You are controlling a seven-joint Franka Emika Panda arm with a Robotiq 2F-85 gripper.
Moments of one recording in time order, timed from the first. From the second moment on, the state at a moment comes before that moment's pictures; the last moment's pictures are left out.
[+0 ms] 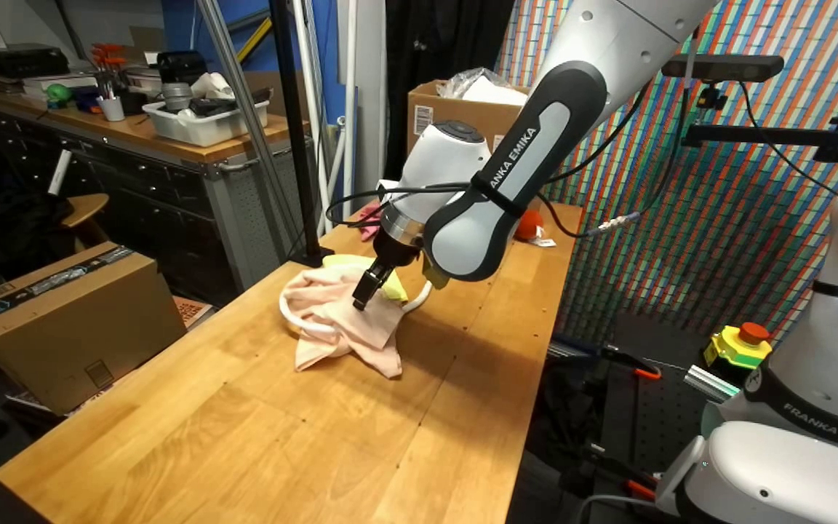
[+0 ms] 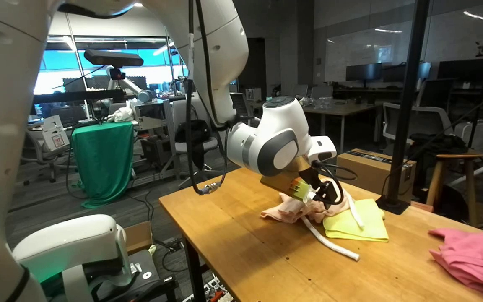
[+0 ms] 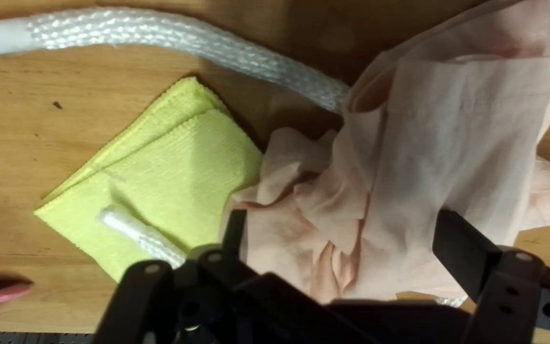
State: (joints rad) arm 0.15 0.42 -0.02 -2.26 0.02 3.13 -0.04
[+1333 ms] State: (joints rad) arm 0.21 0.44 -0.04 -2.26 0.01 3.15 0.04
